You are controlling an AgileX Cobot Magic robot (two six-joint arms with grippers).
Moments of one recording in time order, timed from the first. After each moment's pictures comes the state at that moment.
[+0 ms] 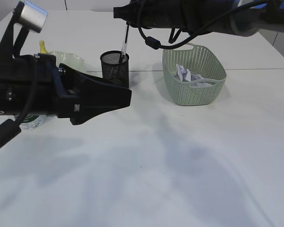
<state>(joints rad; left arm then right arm) -0.43 1.36 -0.73 -1.78 0.65 1.69 0.41 2.21 -1.92 1.29 0.19 -1.14</state>
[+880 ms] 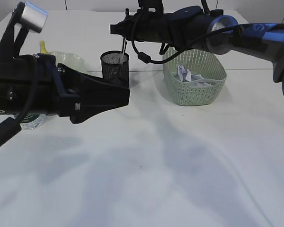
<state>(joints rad) -0.43 1.36 -0.73 -1.78 0.63 1.69 0.39 2.41 -2.11 1.32 0.19 -1.19</state>
